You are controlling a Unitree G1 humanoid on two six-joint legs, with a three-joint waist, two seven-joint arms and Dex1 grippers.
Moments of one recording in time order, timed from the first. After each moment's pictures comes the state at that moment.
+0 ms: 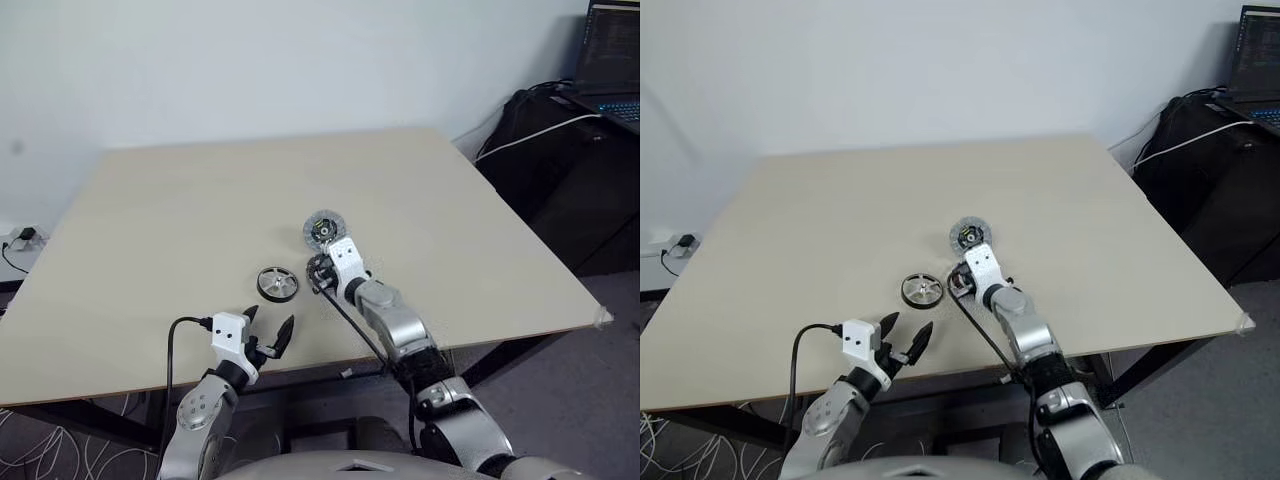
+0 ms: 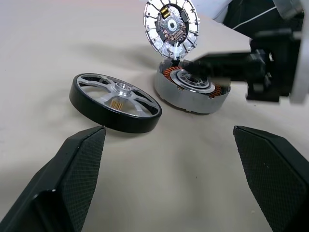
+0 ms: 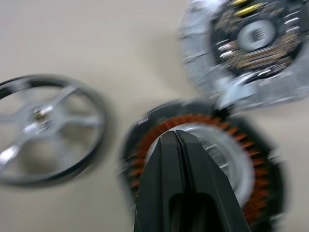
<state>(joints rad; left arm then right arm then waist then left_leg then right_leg) 0.34 0.07 -0.13 -0.08 -0.21 -0.03 -0.39 -0.34 -0.01 0.23 0.34 -0.03 0.38 0.33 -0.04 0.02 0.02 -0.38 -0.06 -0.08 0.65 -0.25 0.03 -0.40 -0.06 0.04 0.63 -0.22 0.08</state>
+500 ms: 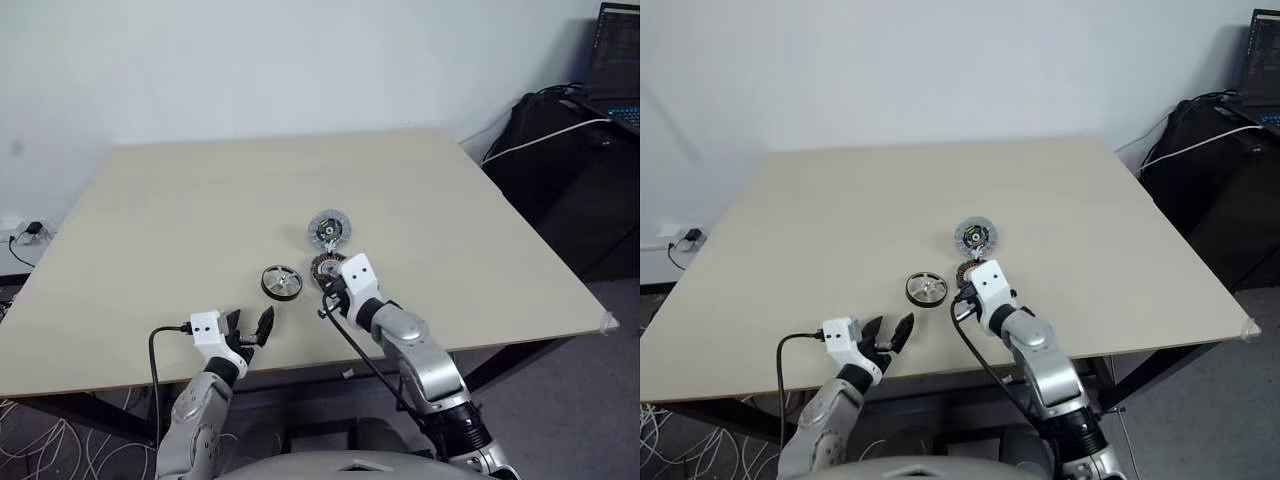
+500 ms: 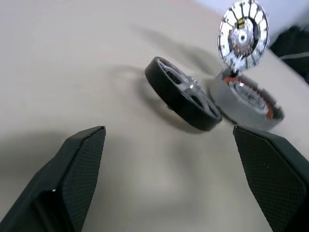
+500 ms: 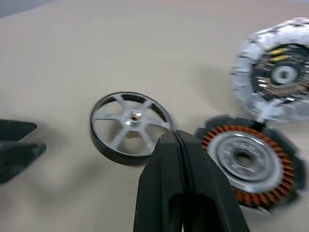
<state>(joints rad) 0.26 -0.01 0.03 -0.05 -0.42 0.19 -0.32 -0.06 -0.09 0.24 -0.17 0.03 0.48 0.37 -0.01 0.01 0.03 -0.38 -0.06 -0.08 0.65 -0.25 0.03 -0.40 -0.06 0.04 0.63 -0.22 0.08</state>
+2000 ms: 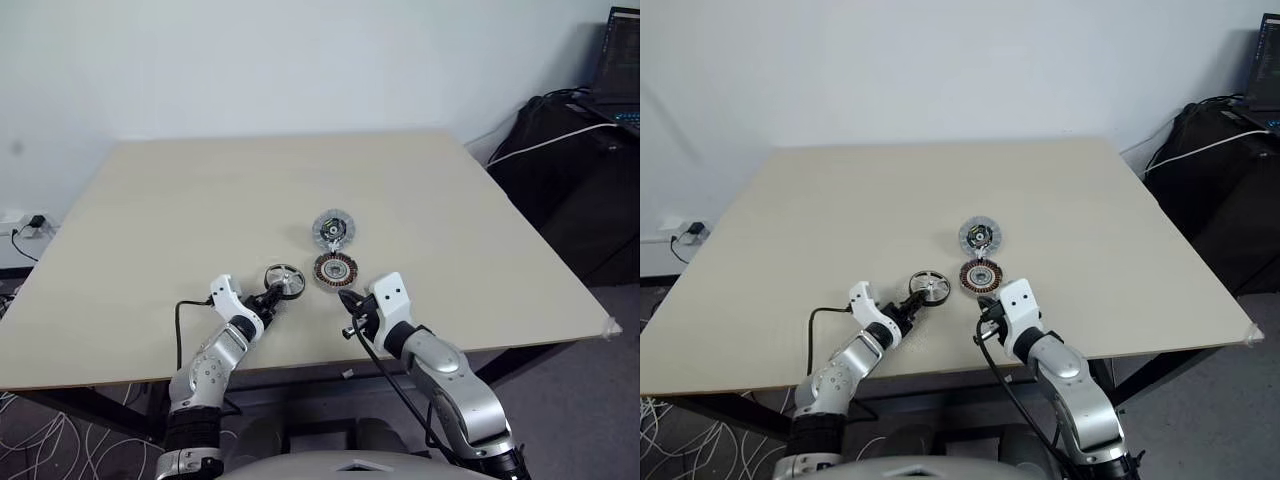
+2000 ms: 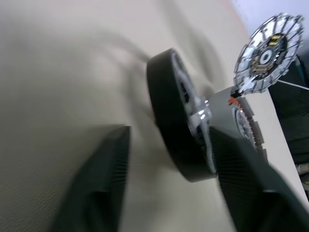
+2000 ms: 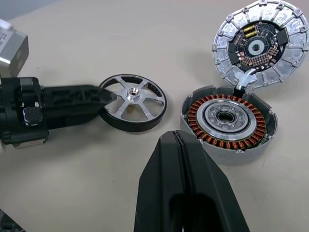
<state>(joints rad) -0.06 -0.07 0.18 0.14 -0.64 0.58 -0.17 0.12 -0.19 0.22 -0.39 0.13 0.53 0.37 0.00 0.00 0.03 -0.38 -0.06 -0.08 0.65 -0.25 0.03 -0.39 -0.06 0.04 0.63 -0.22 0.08</state>
